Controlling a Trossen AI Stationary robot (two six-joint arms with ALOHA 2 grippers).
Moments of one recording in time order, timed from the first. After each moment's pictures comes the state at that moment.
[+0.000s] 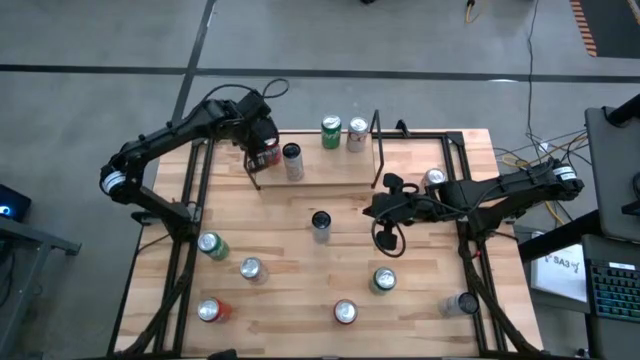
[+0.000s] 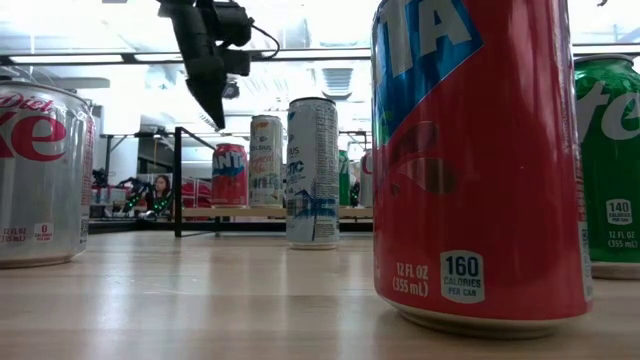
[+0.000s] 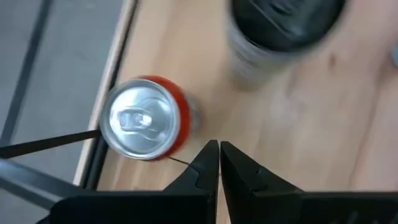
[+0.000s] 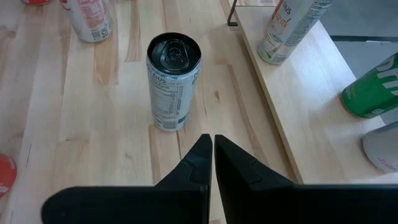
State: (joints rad) left arm 0.64 1.47 1.41 -1.10 -0.01 0.37; right arm 0.17 1.26 1.07 -0.56 0.32 0.14
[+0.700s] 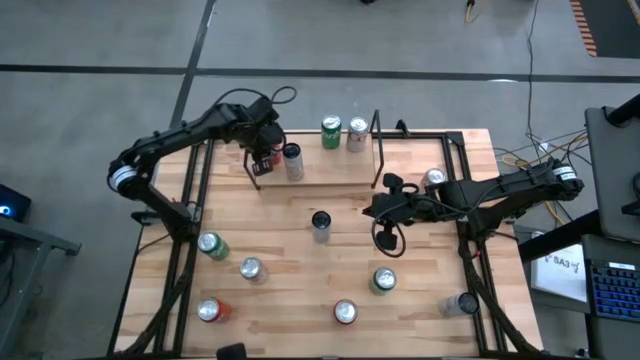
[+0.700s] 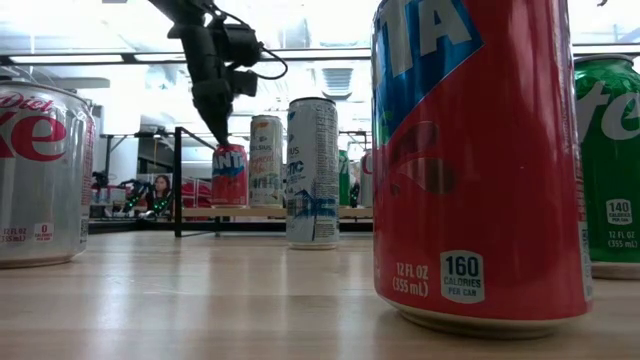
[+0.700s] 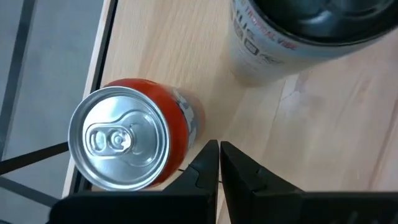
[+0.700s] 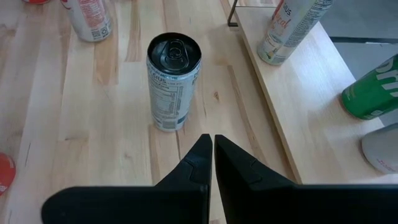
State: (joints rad) left arm 0.64 1.55 1.36 -1.03 -0.02 0.39; right arm 0.17 1.26 1.07 -0.56 0.32 0.13
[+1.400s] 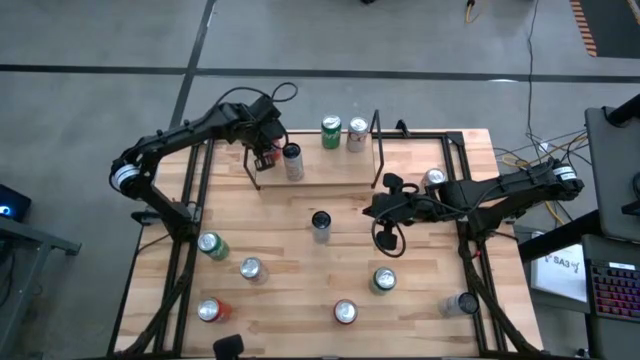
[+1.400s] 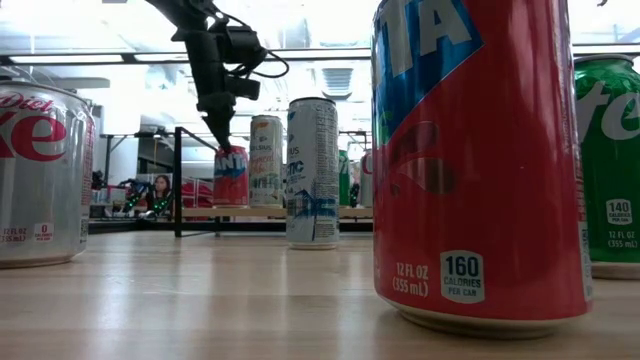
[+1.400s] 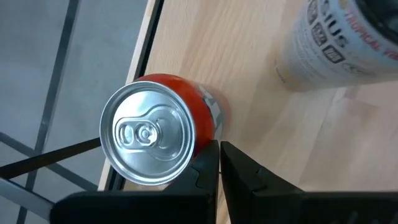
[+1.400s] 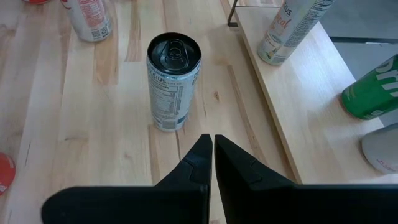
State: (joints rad) left arm 0.65 1.56 1.36 -0.98 -0.15 0.38; right arm 0.17 1.26 1.07 -0.56 0.32 0.13
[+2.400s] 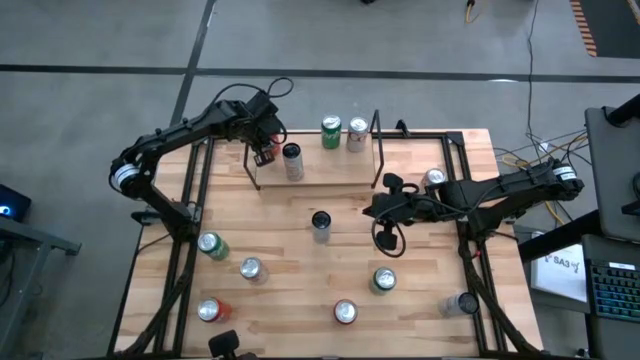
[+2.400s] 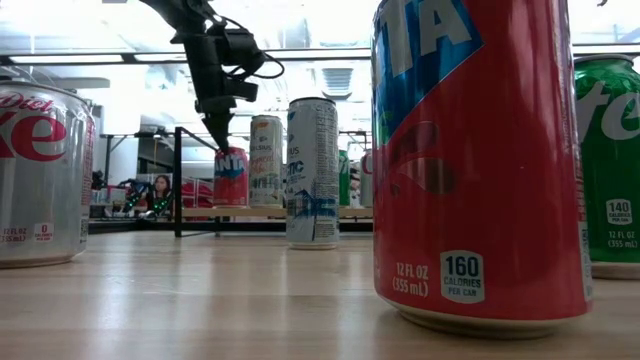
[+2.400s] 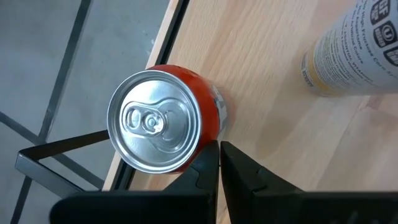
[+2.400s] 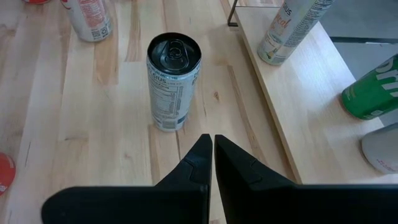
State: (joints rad) left arm 0.69 1.56 1.36 -0.96 -0.17 0.35; right arm 0.17 1.26 1.07 -0.56 0.32 0.13
